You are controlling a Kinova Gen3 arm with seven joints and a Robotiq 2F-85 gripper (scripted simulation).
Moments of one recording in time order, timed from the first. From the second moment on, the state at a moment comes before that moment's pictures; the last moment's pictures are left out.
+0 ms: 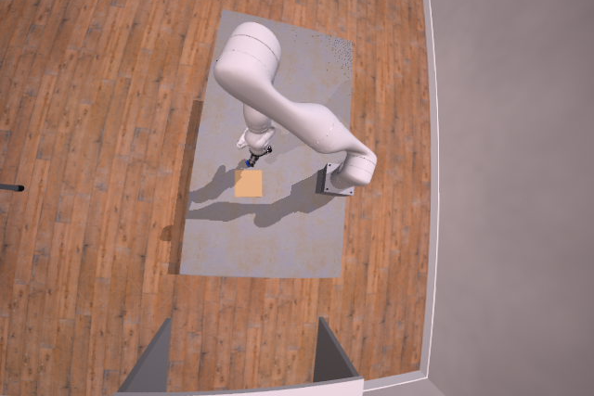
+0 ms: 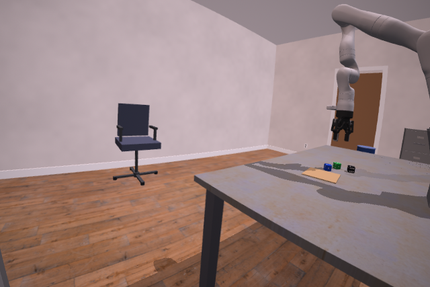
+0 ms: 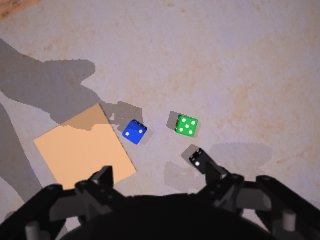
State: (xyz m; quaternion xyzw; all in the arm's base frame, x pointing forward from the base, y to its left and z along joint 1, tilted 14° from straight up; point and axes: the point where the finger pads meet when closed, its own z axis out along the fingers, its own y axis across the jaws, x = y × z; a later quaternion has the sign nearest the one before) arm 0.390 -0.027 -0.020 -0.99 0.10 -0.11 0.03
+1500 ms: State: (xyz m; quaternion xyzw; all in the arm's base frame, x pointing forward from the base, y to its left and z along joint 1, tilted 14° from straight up) arm 0.409 -0.077 -0.017 -0.95 0.27 -0.12 0.05
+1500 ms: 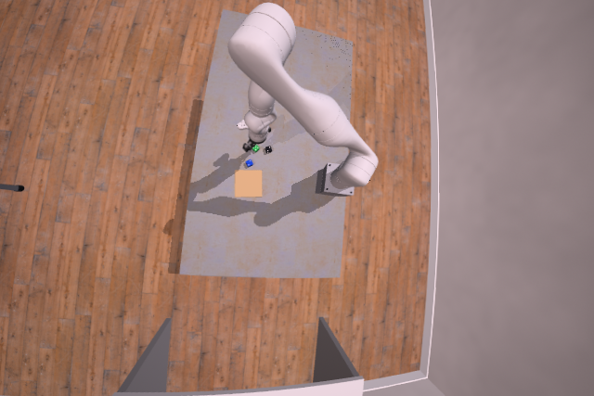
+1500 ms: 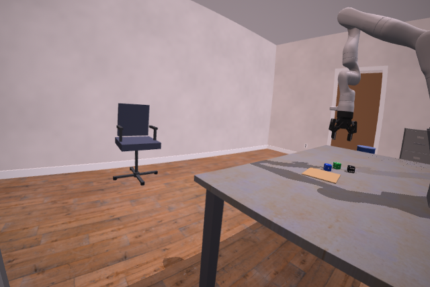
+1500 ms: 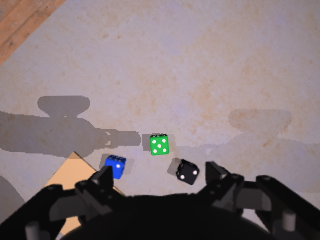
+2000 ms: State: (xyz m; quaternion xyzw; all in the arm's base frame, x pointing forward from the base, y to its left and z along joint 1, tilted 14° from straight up) arm 0.417 -0.074 -0.020 -0.91 0.39 -0.12 0.07
